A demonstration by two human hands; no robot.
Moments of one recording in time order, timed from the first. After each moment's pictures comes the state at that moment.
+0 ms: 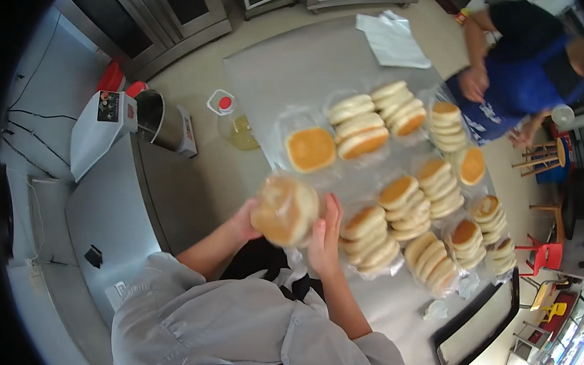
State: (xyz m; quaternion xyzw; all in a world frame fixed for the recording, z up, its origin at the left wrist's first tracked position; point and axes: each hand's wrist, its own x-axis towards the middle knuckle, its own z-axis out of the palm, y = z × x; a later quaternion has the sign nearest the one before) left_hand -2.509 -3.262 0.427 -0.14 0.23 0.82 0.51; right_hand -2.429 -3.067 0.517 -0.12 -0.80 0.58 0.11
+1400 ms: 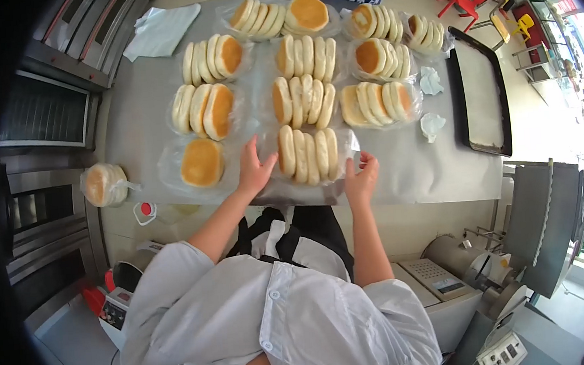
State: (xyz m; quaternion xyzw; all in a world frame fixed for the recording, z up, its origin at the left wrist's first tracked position) left_hand -2.531 -3.073 0.405 0.48 0.76 0.42 0.13; right_hand -2.281 -3.002 0.431 -0.65 -0.65 0.22 0.33
